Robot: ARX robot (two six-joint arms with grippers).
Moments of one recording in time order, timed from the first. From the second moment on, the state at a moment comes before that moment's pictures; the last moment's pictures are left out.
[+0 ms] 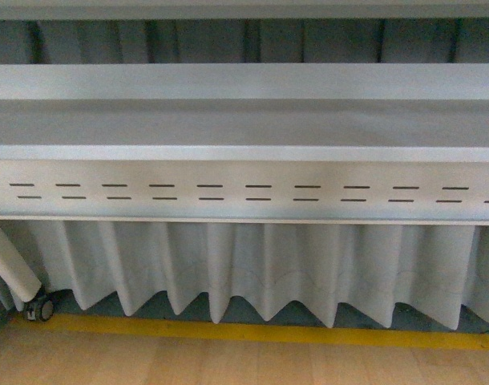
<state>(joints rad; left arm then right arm) 0.00 0.01 0.01 0.00 0.00 -0.01 0.00 0.00 0.01 0.00 0.00 -0.01</state>
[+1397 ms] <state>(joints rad) 0.00 0.01 0.01 0.00 0.00 -0.01 0.00 0.00 0.01 0.00 0.00 -0.01</state>
